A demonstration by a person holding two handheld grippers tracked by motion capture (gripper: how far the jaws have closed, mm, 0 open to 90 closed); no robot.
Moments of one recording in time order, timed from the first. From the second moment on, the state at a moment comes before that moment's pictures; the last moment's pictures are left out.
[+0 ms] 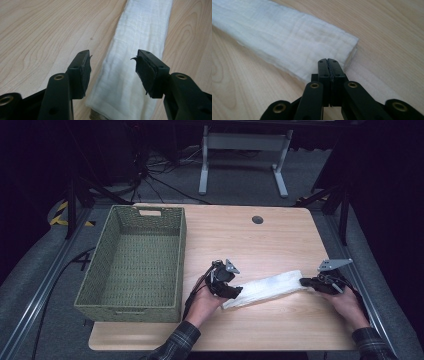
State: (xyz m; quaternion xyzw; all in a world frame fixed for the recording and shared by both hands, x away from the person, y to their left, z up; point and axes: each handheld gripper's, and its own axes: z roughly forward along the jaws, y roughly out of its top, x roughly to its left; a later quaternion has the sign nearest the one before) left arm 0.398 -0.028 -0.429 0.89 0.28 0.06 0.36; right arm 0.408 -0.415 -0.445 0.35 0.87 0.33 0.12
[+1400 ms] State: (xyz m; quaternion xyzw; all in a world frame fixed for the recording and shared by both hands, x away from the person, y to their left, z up) left arm 0.394 -0.036 -0.455 0.90 0.27 0.00 0.34; right arm 0.420 -0.359 -0.450 0.30 0.88 0.37 0.09
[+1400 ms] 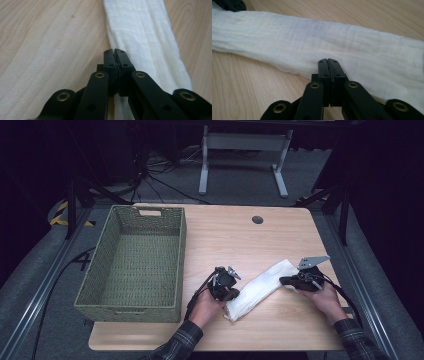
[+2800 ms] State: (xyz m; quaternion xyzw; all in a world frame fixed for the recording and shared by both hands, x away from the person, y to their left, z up) left arm 0.351 -0.067 -0.437 0.92 0.15 -0.03 0.36; right arm 0.441 -0.324 -0.444 0.26 0.88 0.40 0.08
